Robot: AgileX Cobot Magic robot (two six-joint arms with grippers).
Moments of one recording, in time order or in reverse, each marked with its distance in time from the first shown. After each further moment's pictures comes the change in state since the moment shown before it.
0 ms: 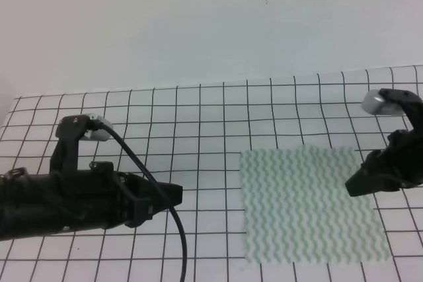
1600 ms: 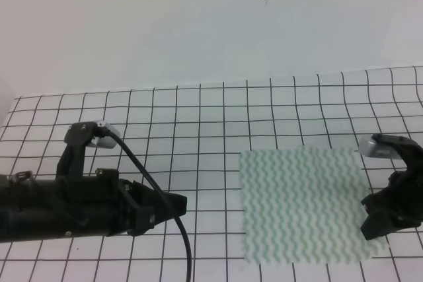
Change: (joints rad) left arm 0.000 0.025 -0.001 0.025 0.030 0.004; right arm 0.000 0.136 0.041 -0.063 -0.025 0.098
